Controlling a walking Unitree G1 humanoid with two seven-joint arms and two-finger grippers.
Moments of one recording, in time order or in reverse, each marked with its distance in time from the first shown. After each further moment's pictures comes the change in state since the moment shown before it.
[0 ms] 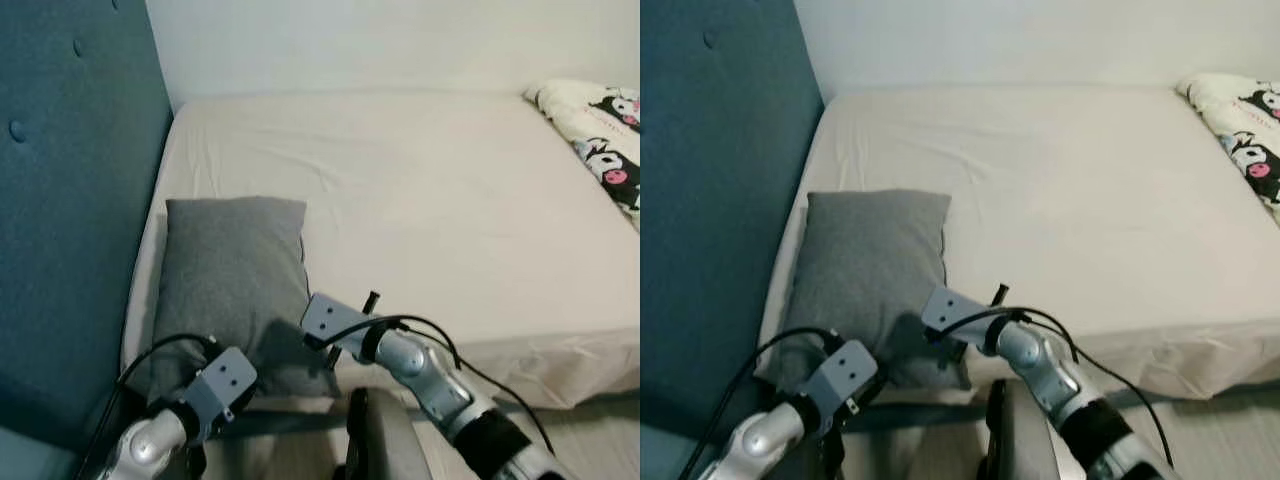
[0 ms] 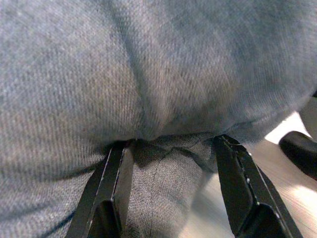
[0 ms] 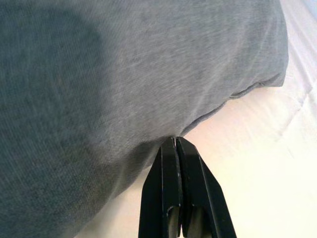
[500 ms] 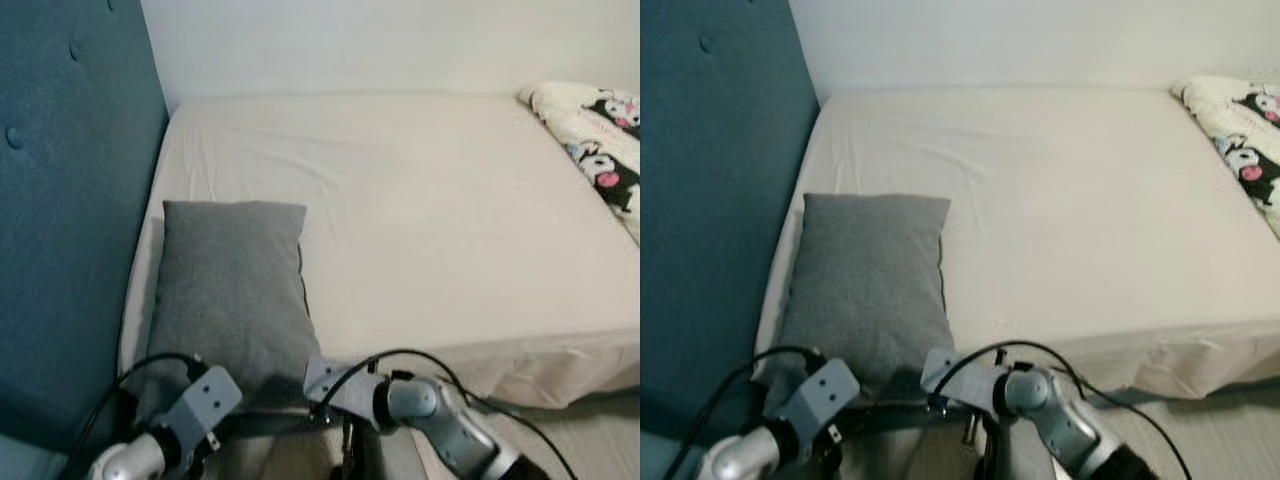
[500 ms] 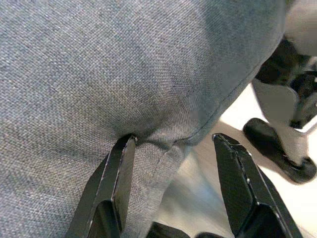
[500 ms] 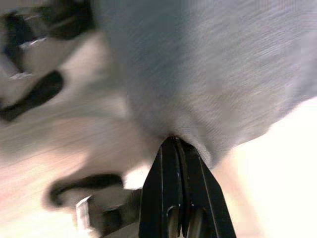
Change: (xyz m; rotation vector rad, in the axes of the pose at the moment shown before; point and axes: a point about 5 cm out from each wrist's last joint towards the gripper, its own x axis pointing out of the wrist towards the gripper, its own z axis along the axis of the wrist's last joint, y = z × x) left arm -0.035 -0.013 -0.006 -0.061 0.029 -0.111; right arm -0.033 0.046 -0.007 0.065 0.141 0.323
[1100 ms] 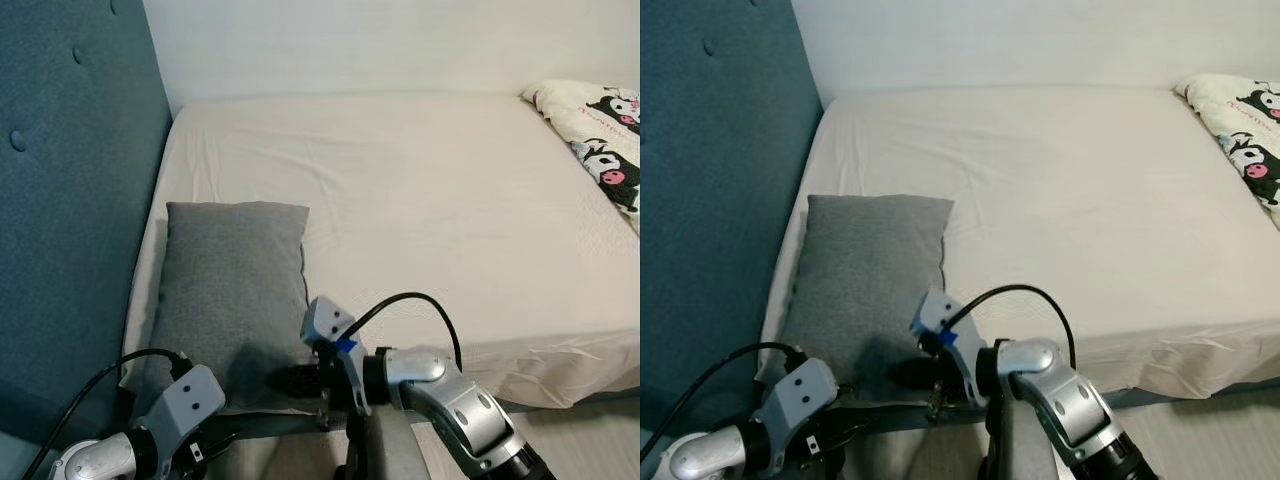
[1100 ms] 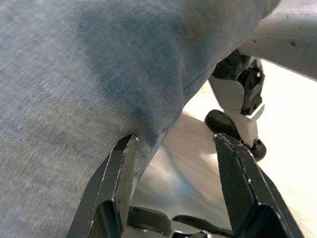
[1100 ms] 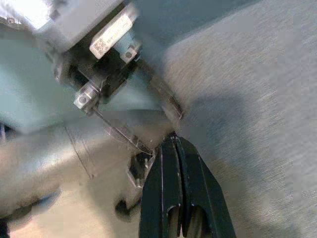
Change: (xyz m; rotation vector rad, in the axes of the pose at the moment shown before) left arm -0.024 0.010 0.012 -0.021 0.006 -0.157; right arm -0.028 0.007 0.049 0.296 -0.291 0.414
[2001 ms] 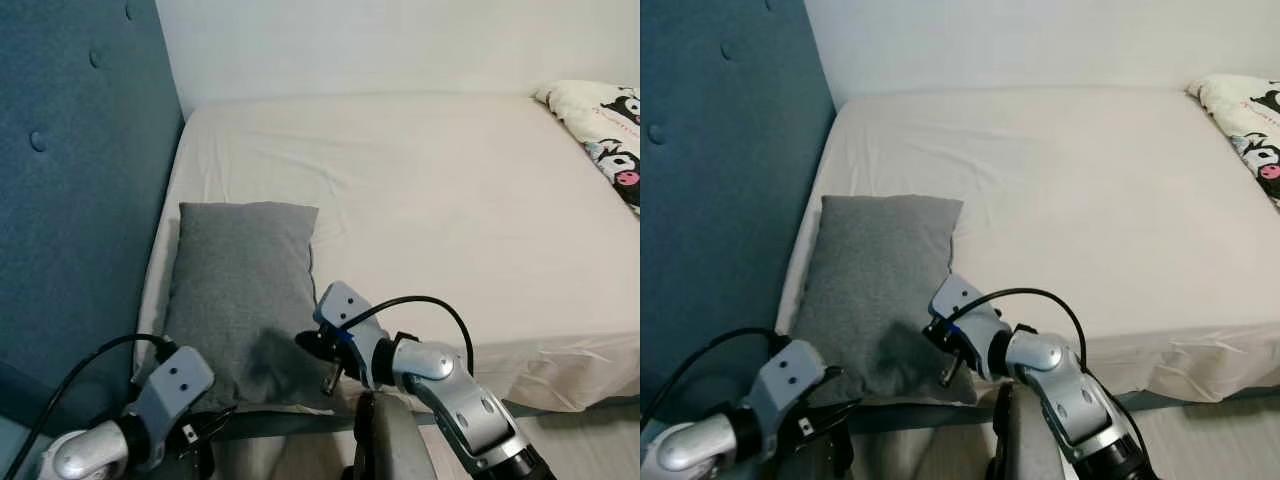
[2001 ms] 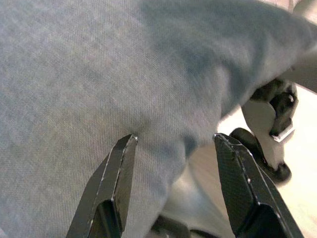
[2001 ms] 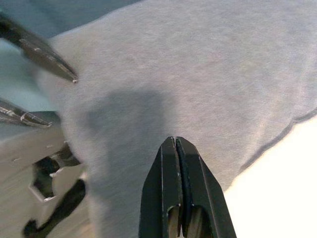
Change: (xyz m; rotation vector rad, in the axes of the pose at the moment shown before) left arm -0.003 0.009 0.016 -0.058 -0.055 0.079; right arm -0.012 -0.038 0.006 -0.054 -0.078 -0.449
